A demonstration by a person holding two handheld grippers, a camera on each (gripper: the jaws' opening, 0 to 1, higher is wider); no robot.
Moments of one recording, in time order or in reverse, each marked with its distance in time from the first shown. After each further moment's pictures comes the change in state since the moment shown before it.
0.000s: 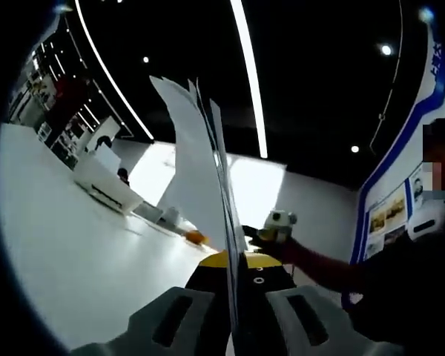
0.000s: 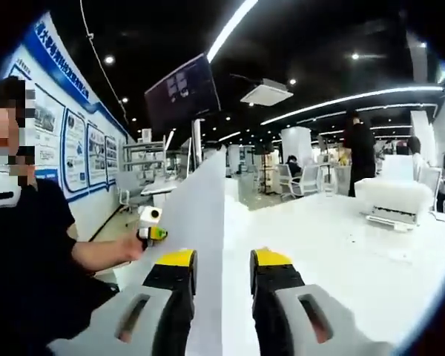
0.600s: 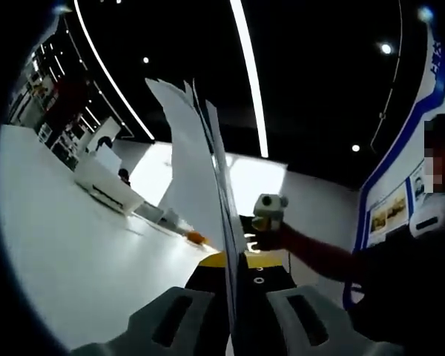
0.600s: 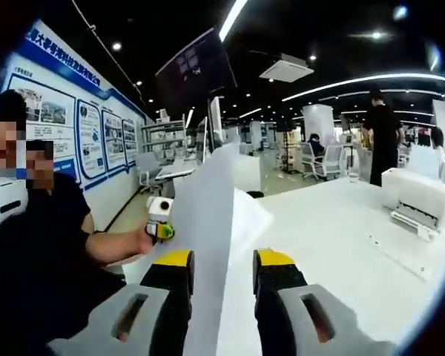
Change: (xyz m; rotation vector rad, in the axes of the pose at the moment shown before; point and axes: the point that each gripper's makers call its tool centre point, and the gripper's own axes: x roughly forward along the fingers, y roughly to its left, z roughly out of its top) left arm -0.001 0.003 0.001 0.006 0.002 0.006; right arm 0.033 -0.004 0.004 -0.011 0.140 0.132
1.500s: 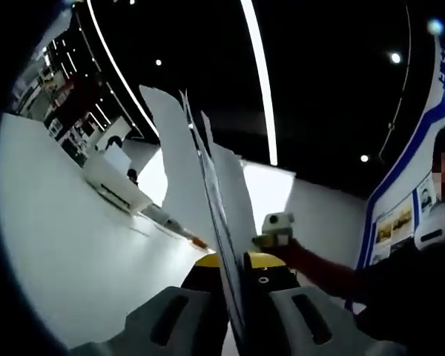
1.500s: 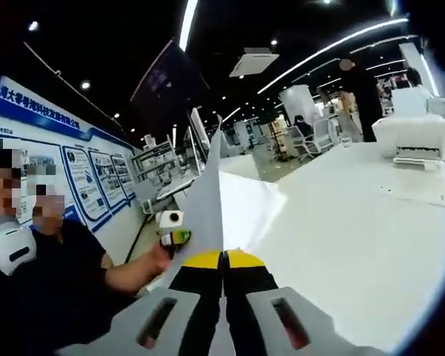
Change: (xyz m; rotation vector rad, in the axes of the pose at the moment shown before) left arm -0.001 0.011 0.004 -0.045 -0.040 0.052; right arm 0.002 0.024 -0.026 0.286 -0.091 -0.017
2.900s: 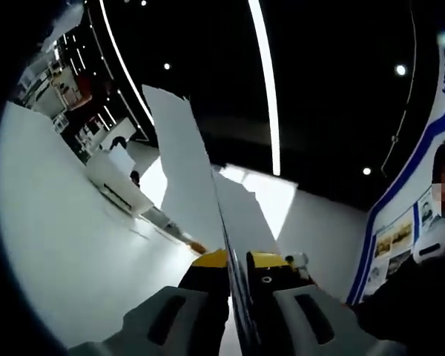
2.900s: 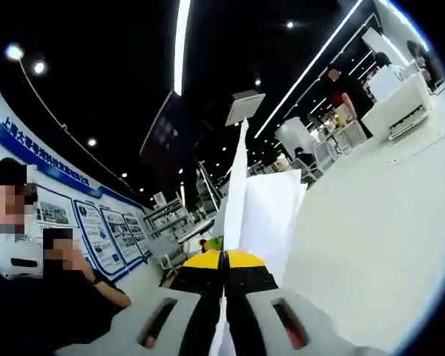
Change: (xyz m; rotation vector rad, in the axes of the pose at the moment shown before) left arm 0.000 0.003 0.004 -0.053 -0.053 0.011; right arm 0.001 0.046 -0.034 0.156 -0.324 0.074
